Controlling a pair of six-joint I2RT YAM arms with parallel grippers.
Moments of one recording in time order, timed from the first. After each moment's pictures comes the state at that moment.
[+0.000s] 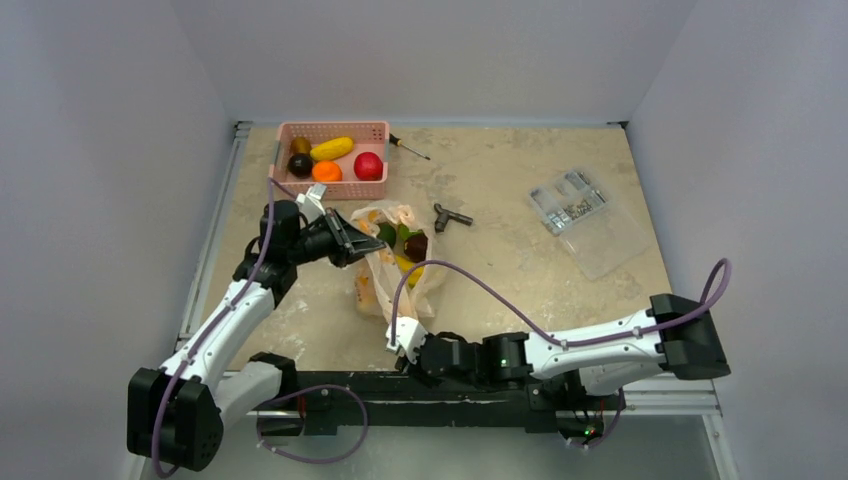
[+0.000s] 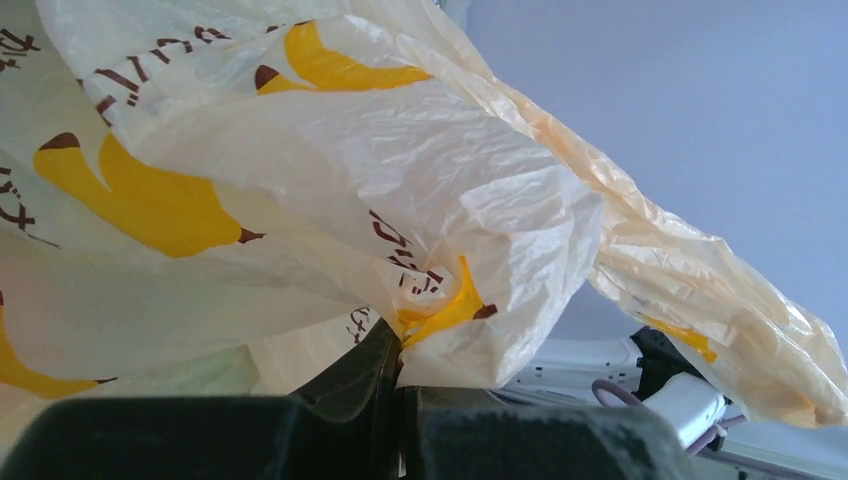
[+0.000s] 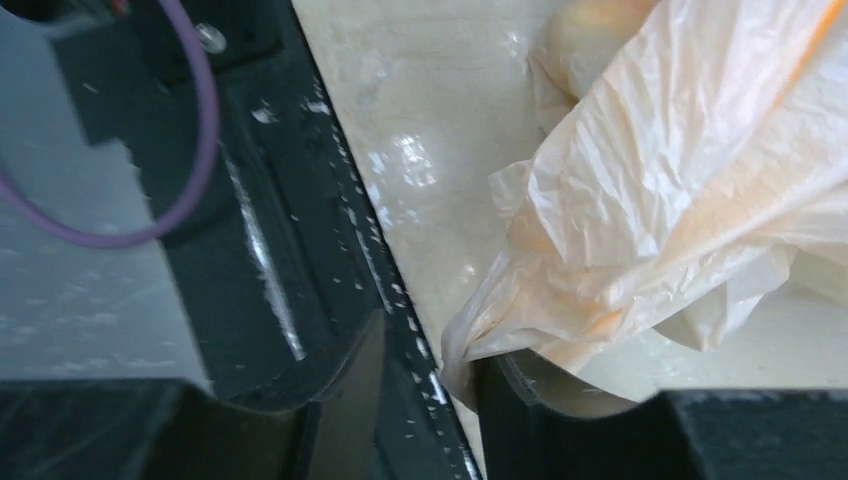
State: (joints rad) left arm -0.24 1.02 0.64 -0.05 0.70 -1.13; right arm 1.58 1.32 0.74 -0.12 0.38 0.19
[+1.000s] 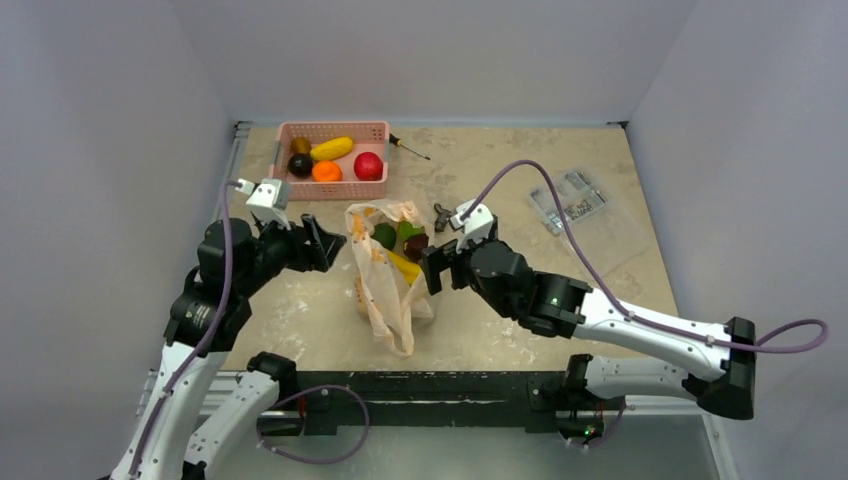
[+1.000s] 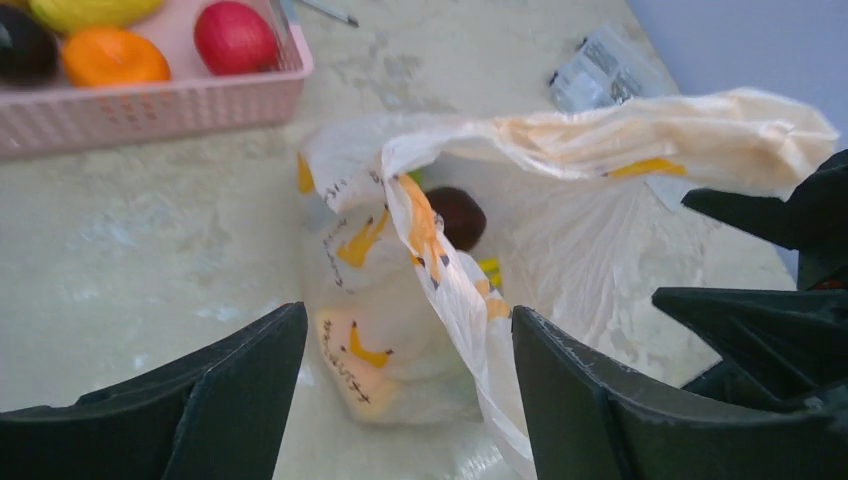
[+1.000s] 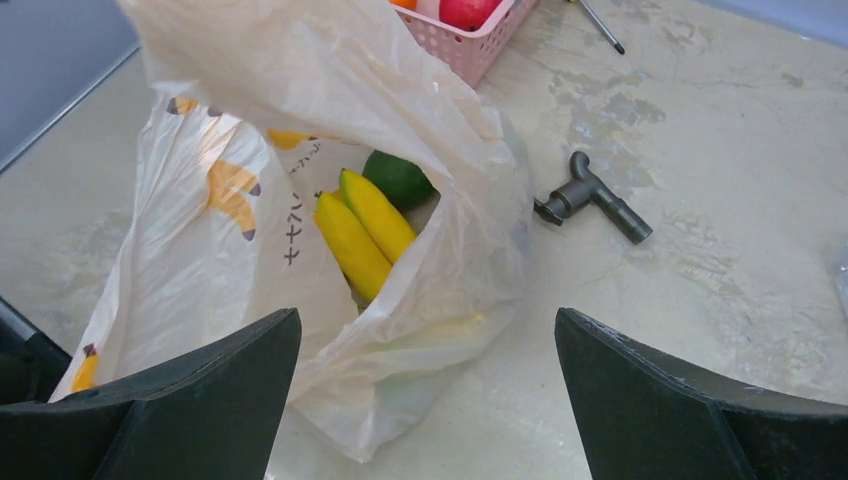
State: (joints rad) left arm -0.30 0.68 0.96 -0.66 0.23 -0.36; right arm 1.17 1.02 0.93 -0.26 0.56 0.28
